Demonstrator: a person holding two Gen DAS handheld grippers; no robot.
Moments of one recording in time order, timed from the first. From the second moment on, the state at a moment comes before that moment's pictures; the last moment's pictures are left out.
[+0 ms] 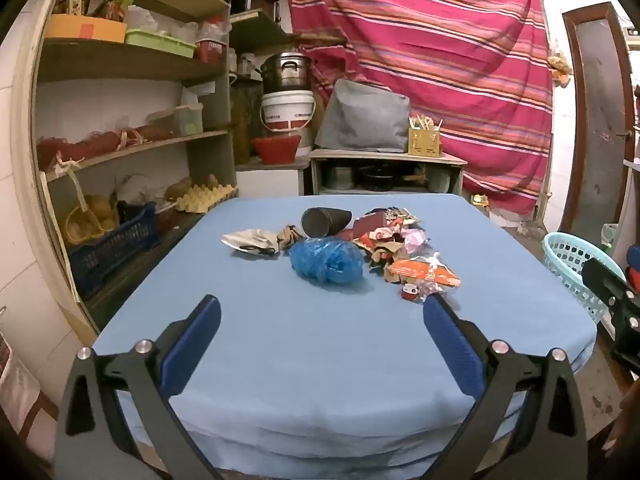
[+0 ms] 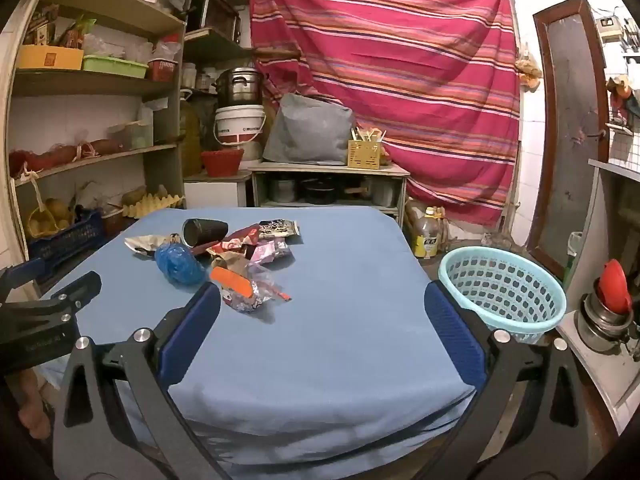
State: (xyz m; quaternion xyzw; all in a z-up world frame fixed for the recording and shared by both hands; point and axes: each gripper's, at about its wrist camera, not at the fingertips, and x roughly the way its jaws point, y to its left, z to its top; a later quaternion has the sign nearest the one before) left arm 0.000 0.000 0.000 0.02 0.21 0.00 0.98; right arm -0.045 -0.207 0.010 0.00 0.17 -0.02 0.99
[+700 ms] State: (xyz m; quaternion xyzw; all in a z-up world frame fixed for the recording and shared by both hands) left arm 0.004 0.009 0.002 0.01 0.20 -0.01 0.98; right arm -0.044 -0.210 0.007 0.00 0.16 -0.02 0.99
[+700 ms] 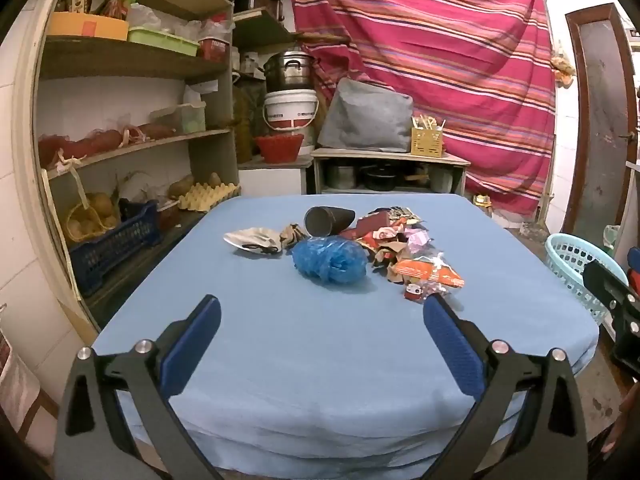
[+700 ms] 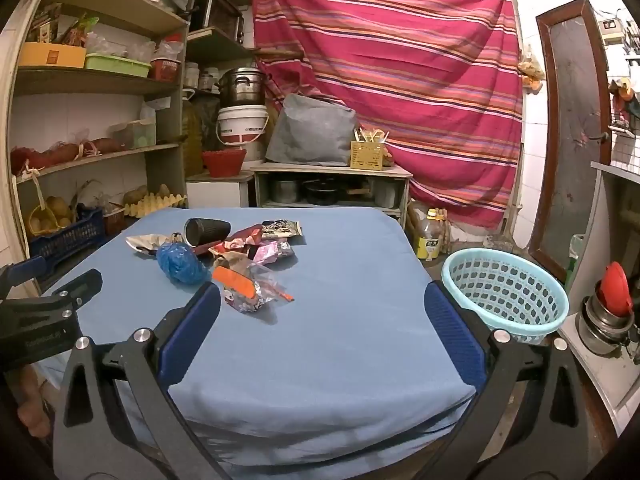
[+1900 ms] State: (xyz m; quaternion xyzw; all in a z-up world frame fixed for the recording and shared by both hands) left arm -0.001 0.005 0.003 0.01 0.21 0.00 0.98; right arm -0.043 -0.199 0.009 -0.01 0.16 -0.02 0.99
